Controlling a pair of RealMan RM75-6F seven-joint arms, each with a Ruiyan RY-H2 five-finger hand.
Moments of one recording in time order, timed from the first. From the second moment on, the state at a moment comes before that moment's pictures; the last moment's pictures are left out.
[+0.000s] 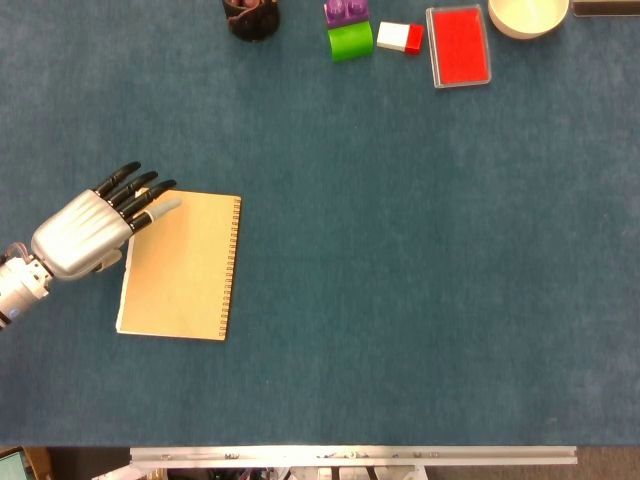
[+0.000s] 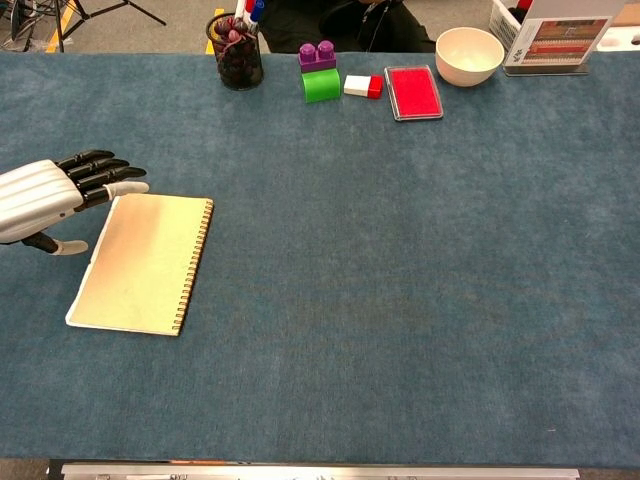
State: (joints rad) left arm -0.45 -1.76 0.25 -0.17 1.91 1.51 -0.59; right arm 0.07 -1.05 0.10 -1.73 -1.46 1.48 0.10
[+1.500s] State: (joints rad) left arm -0.49 -1.83 0.26 -0.31 1.85 1.55 -0.78; right arm 0.06 -1.06 0.11 -1.71 -1.45 1.51 0.11
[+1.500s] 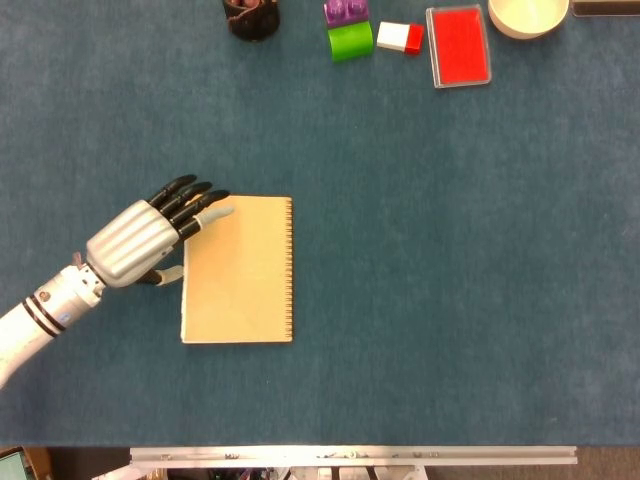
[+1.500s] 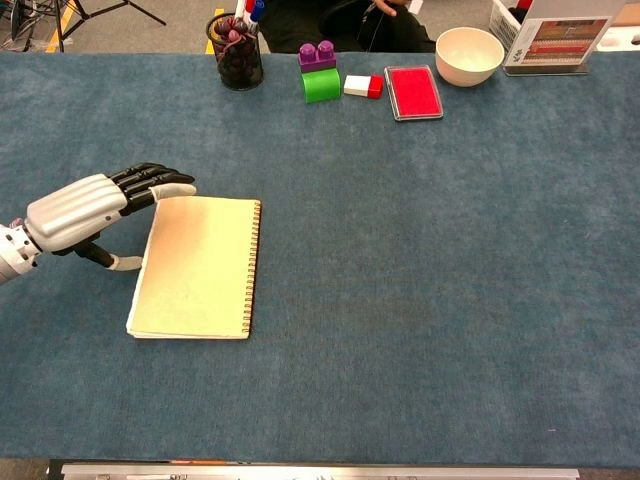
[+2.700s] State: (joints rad) left arm -0.66 -1.67 0.19 -1.01 1.82 1.37 -0.71; right arm 0.05 -1.08 0.13 -1.67 -1.45 1.53 0.17
